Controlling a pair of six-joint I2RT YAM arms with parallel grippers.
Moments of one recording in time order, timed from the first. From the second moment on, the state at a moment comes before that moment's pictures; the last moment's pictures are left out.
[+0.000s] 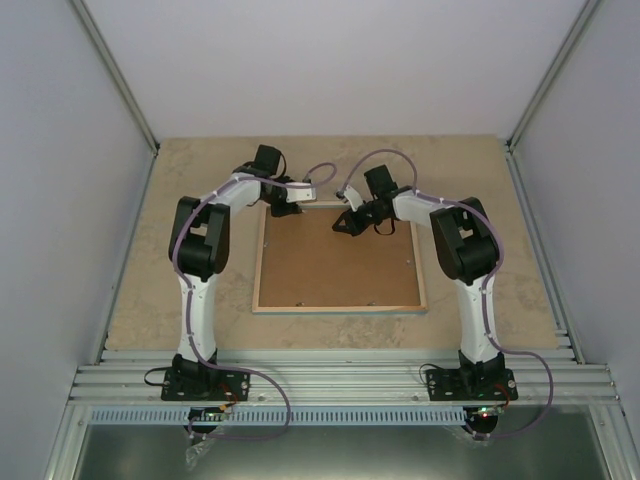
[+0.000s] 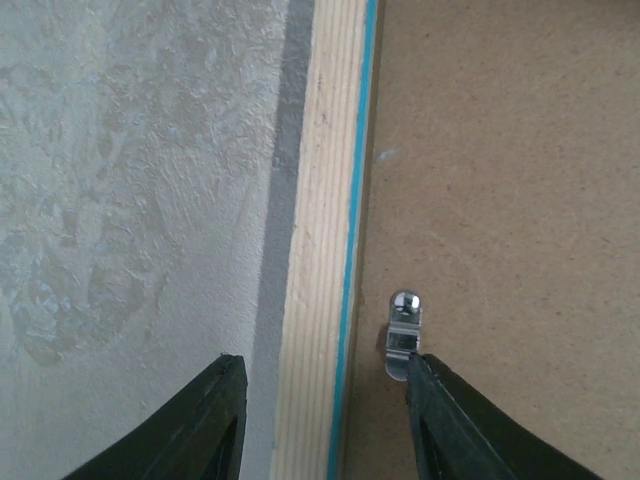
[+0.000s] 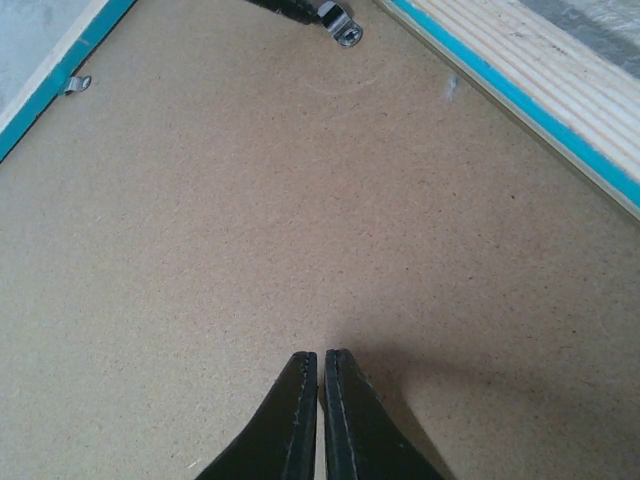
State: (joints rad) left arm -0.26 2.22 1.66 -0.51 0.39 1.18; right arm 0.43 2.22 1.51 -0.34 -0.68 -0.22
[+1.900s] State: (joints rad) left arm -0.26 2.28 1.73 -0.54 0.44 1.34; right arm 0.43 2.21 1.46 -0.27 -0.69 -0.28
